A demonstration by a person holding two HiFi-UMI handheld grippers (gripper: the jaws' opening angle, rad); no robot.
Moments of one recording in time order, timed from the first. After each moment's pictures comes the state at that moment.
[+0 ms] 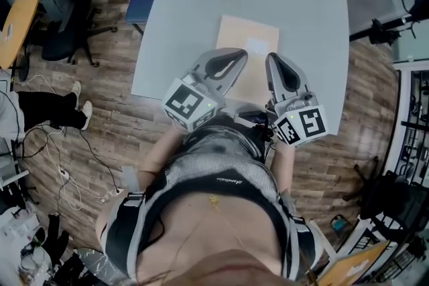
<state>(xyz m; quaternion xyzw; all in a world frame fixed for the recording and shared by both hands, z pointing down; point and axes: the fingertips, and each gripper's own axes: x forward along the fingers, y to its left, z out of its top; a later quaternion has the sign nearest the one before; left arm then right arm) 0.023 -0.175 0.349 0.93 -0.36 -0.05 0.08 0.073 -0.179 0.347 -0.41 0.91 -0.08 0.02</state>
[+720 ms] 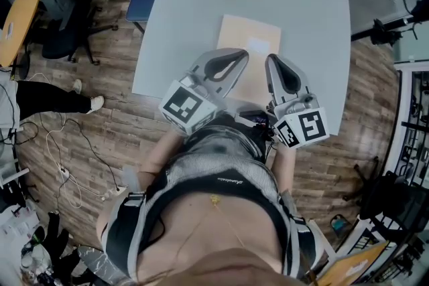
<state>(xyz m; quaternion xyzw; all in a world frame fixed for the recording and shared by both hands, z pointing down) 0.018 -0.173 0.337 0.93 -0.36 -0.04 0.07 0.066 -0.177 0.343 -0.41 0.91 -0.07 0.00</state>
